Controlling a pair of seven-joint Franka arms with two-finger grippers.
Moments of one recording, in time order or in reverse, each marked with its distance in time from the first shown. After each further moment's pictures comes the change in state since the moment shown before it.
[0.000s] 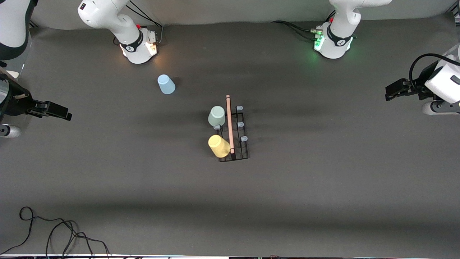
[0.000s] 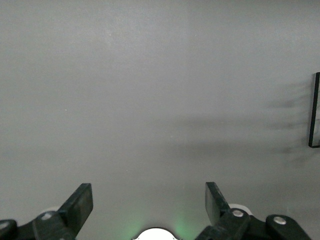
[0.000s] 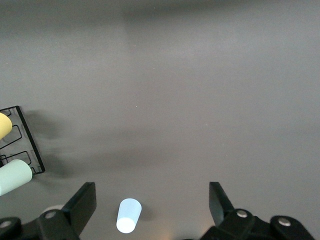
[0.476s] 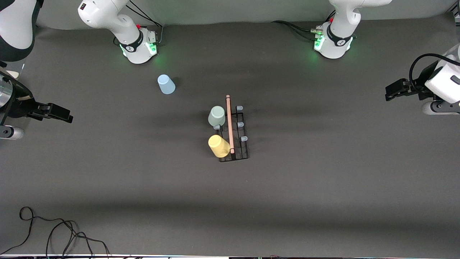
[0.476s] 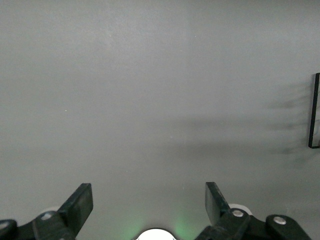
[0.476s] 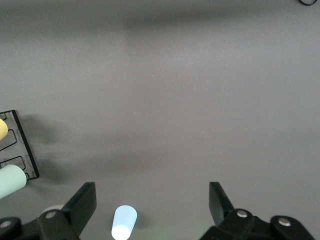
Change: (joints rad) left arm 0.000 0.000 0.000 0.000 0.000 0.007 0.000; right arm 0.002 0.004 0.003 0.000 -0.013 0.031 -0.011
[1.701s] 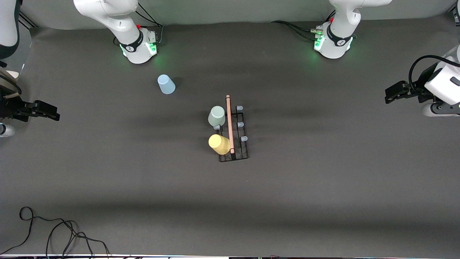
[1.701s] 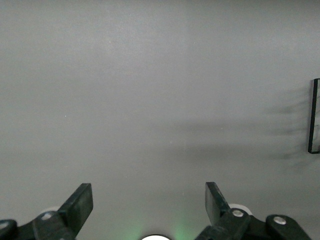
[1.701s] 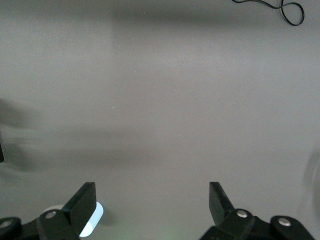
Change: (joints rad) left arm 0.000 0.000 -0.001 -0.010 -0.001 0.027 0.000; right arm -1.008 -0.196 1.123 -0.102 -0.279 0.076 -0.038
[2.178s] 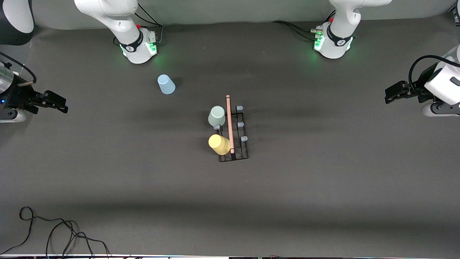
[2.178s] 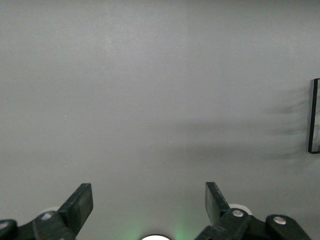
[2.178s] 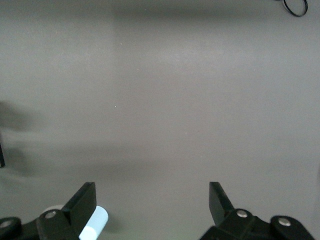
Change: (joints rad) left arm 0.000 0.000 0.000 0.000 0.000 0.000 0.000; right arm -0.037 -0.140 0.048 -0.218 0.012 0.121 0.069
